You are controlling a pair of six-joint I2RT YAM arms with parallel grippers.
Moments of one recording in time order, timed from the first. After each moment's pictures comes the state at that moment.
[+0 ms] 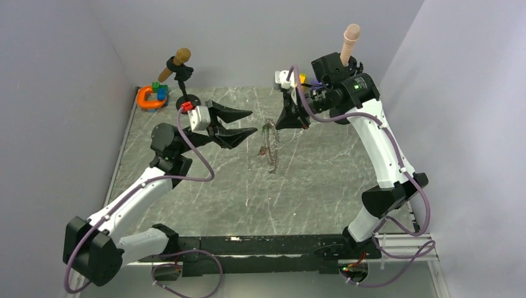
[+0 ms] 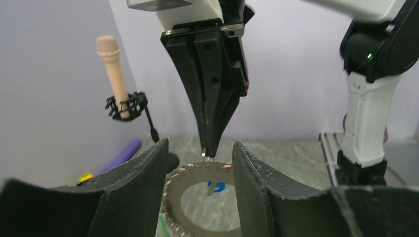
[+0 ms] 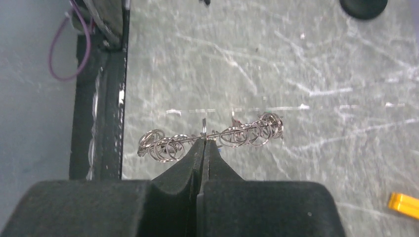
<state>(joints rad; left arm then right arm) -0.50 1.14 0.83 0.91 0.77 -0.28 0.45 1.66 2.08 -1.28 -0.93 -0.73</state>
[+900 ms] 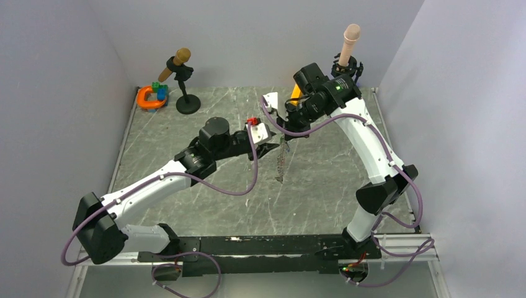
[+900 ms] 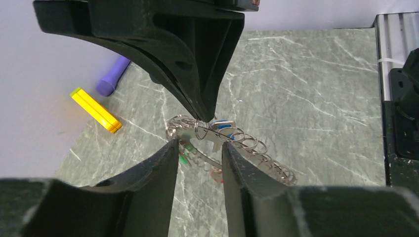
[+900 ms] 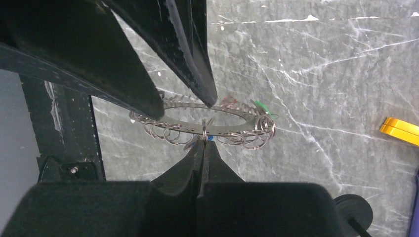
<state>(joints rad) -0.79 1.25 1.01 0.15 0.42 0.30 0.54 1.72 2.08 -1.49 -0.50 -0.88</state>
